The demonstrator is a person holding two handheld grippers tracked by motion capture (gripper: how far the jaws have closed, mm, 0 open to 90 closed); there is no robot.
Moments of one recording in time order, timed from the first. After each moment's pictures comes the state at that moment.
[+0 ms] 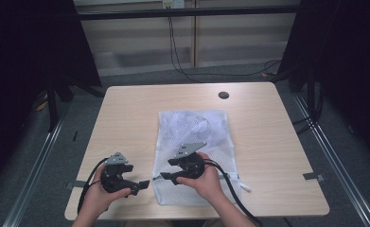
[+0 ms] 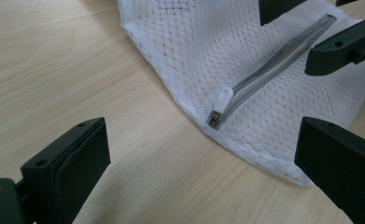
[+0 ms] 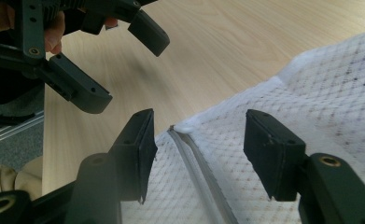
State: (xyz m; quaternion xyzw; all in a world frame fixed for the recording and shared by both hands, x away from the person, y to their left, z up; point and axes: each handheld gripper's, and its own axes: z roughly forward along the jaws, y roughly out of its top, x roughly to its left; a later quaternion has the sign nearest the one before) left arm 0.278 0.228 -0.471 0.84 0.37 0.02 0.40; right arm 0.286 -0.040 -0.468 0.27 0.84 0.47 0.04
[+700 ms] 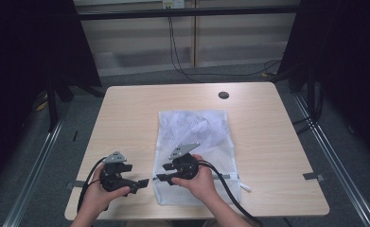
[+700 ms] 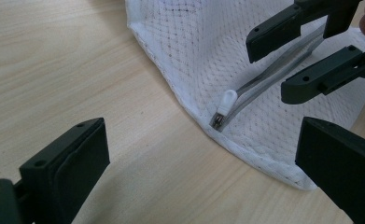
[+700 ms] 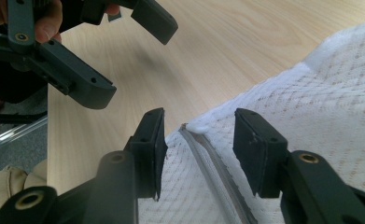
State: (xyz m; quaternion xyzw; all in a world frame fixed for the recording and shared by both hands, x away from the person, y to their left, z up) left arm 0.281 0.231 -0.471 0.83 0.38 0.02 0.40; right arm 0.289 -0.026 -0.480 0.28 0.84 0.46 0.01
